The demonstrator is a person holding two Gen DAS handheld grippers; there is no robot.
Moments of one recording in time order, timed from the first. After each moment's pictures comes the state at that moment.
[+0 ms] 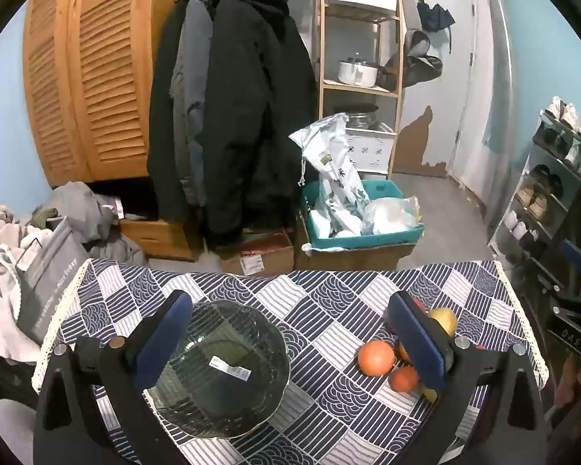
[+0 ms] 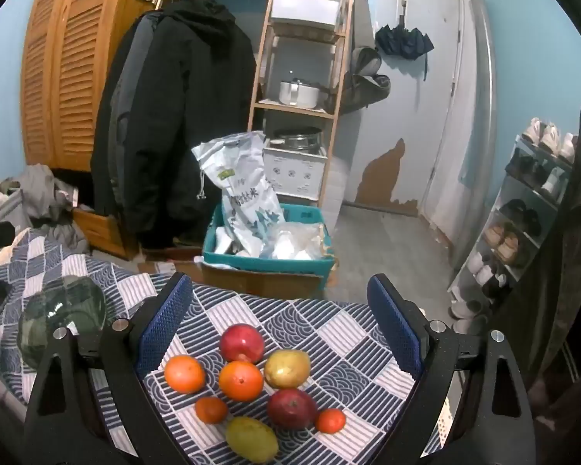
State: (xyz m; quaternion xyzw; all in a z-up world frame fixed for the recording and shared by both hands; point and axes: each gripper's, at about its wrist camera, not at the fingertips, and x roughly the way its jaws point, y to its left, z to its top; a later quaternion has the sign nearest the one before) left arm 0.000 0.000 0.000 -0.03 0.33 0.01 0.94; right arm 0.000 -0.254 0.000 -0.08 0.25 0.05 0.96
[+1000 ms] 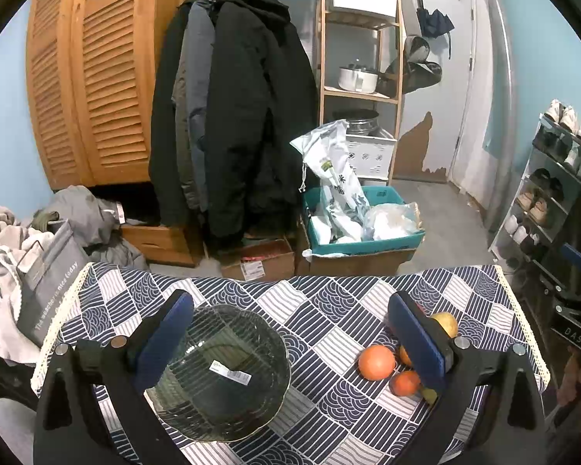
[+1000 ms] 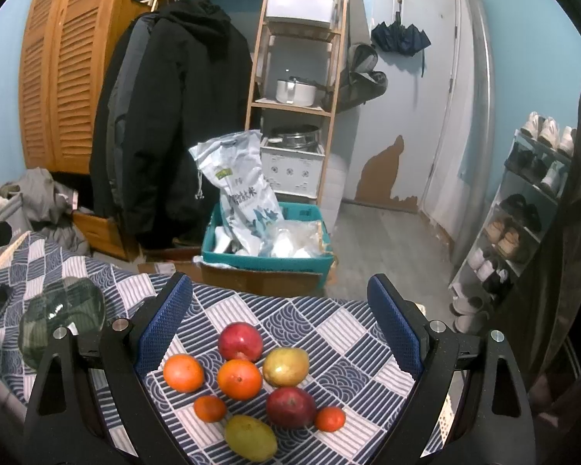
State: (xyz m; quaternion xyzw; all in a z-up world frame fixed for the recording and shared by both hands) left arm -0.002 -0.003 0.001 -0.02 0.32 0.01 0.95; right arm -0.003 -0.262 -0.006 -0.07 0.25 0.05 0.96
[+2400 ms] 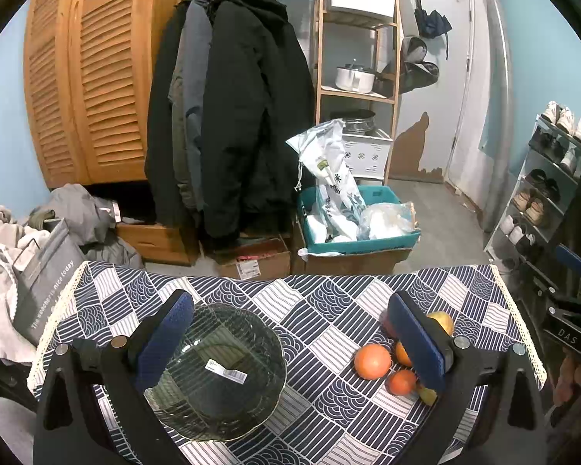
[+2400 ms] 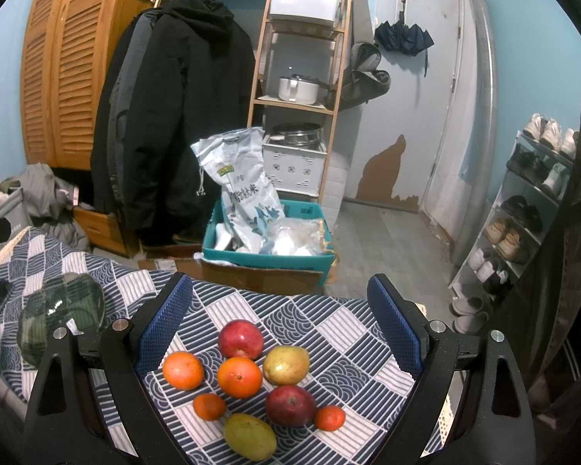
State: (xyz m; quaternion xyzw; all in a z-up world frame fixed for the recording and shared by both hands) left arm 0.000 -0.005 0.001 -0.02 0.32 0.01 0.95; right arm -0.003 -0.260 -0.007 -0.08 0.26 0.05 0.96
